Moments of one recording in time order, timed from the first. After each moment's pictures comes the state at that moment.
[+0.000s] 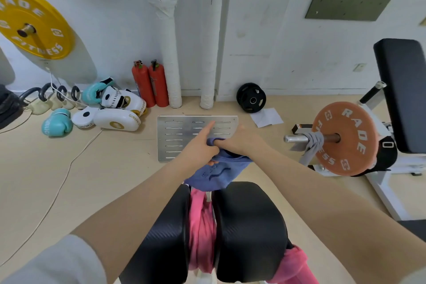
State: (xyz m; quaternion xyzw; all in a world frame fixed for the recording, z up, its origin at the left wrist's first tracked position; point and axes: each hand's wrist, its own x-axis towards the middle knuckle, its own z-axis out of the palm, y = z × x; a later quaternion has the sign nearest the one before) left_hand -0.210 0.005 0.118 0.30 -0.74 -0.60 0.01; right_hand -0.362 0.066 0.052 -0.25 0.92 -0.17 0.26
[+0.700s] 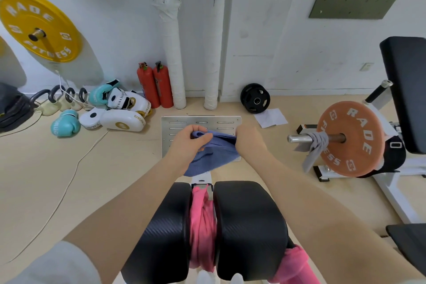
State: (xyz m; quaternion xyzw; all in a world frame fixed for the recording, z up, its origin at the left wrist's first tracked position) left_hand -0.195 0.000 0.119 0.34 -0.66 -0.65 0.15; right_hand -0.321 0.103 0.123 -0.33 0.93 -0.04 0.16
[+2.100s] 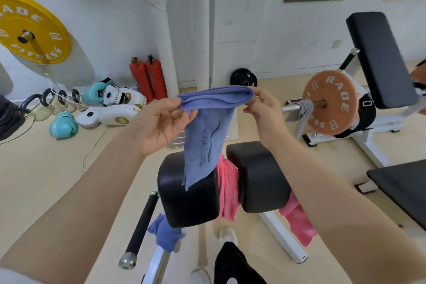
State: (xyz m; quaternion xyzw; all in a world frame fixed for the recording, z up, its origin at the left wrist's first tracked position) left_hand -0.005 -0.016 0.208 0.16 -0.37 -0.92 0.03; right_hand -0.147 0.159 0.178 -0.21 0.60 -0.75 0.17
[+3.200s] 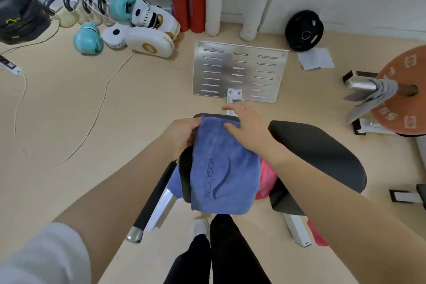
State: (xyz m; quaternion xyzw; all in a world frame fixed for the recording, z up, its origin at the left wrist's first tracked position) left_hand -0.023 -0.082 0.001 0.50 -0.41 -0.76 0.01; right_hand -0.156 0.030 -0.005 -0.45 0.83 -0.24 0.23
